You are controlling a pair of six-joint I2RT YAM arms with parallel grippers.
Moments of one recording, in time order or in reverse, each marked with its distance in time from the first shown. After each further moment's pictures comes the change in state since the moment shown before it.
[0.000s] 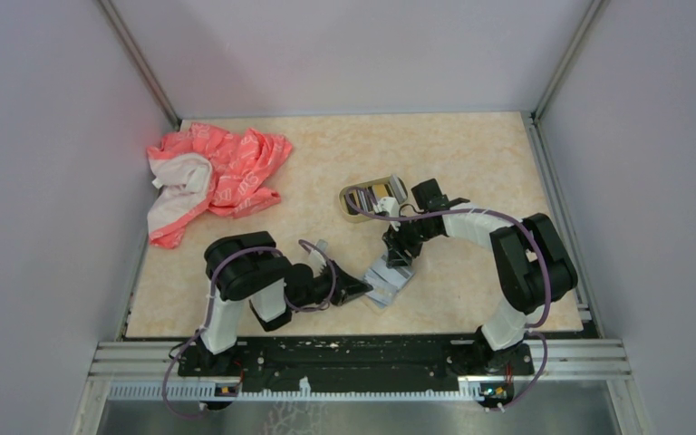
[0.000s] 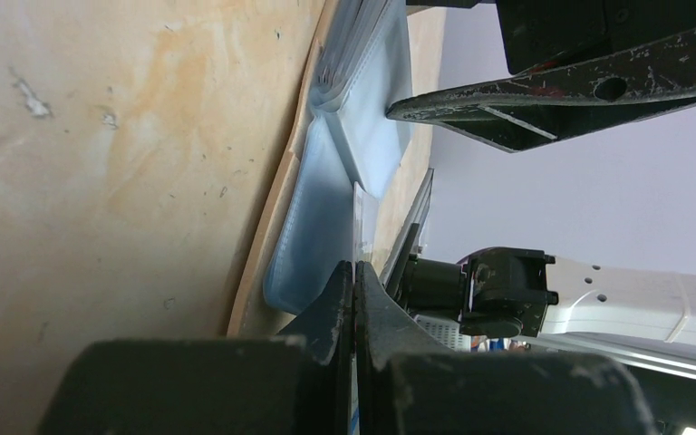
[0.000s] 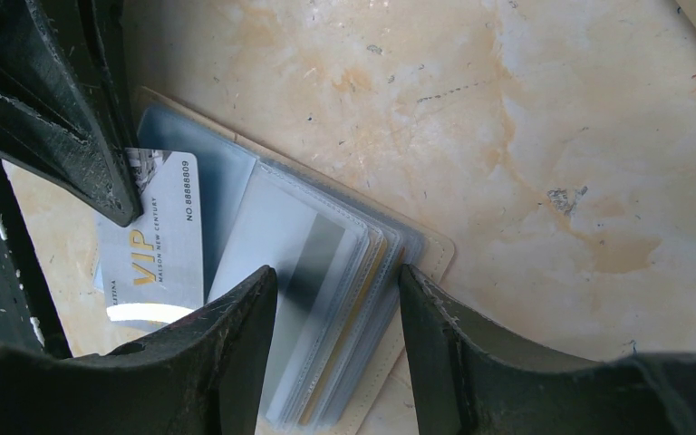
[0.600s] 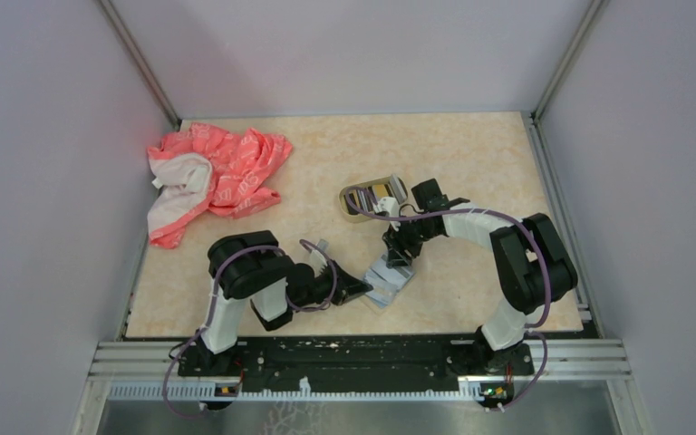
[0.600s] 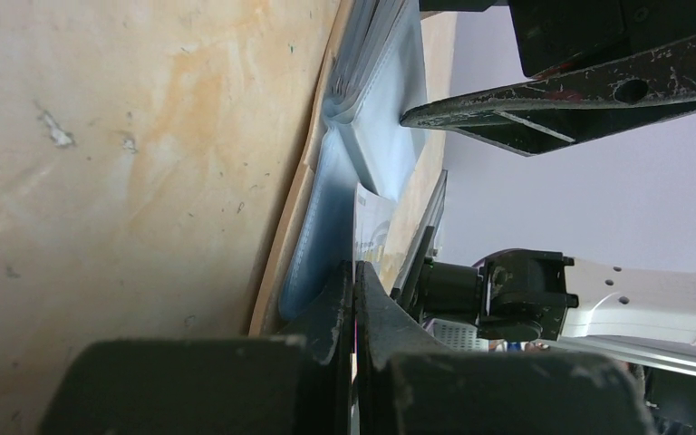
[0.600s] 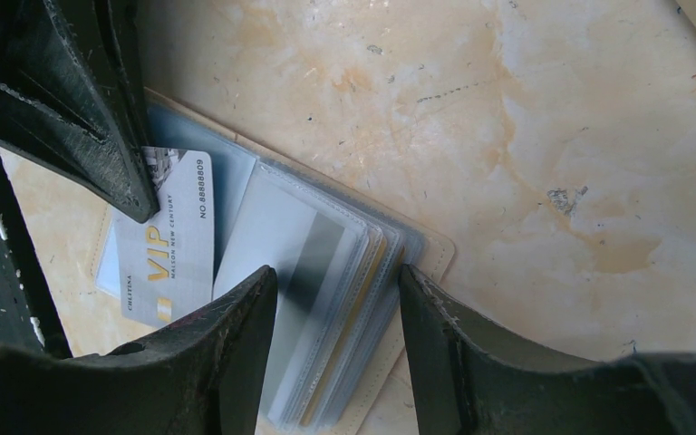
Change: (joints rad) left arm 0.005 0.025 0.012 0.004 -0.005 0.032; right arm 0.000 0.000 0.000 0.000 0.000 0.000
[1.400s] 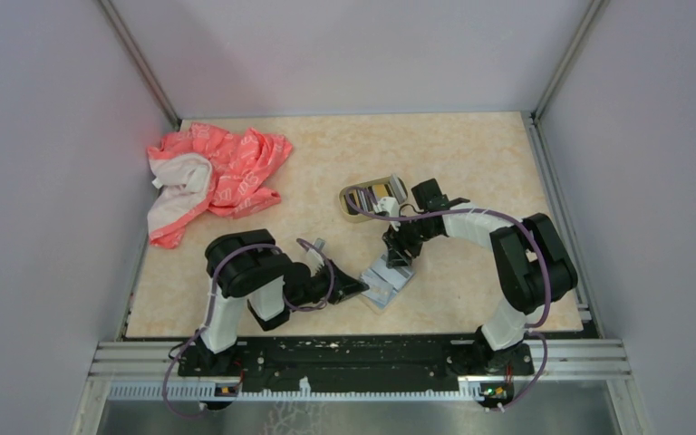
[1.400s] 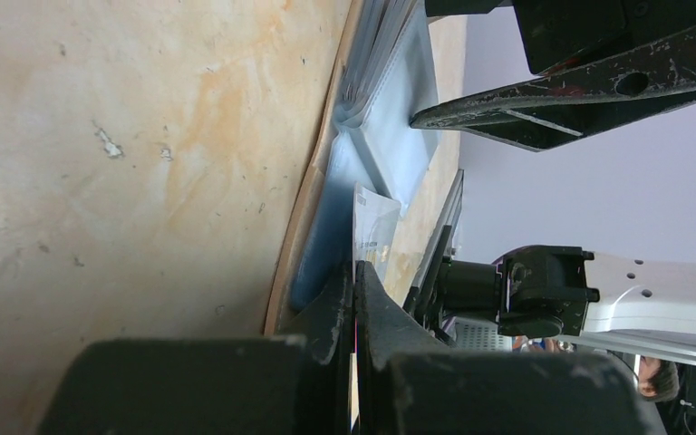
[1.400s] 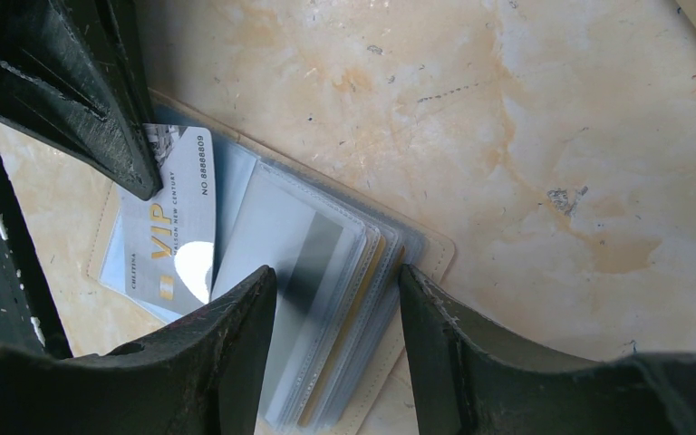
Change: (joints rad) left arm 0.030 -0.007 -0.023 0.007 0.015 0.076; right arm 0.000 0.000 0.000 0.000 0.000 0.000
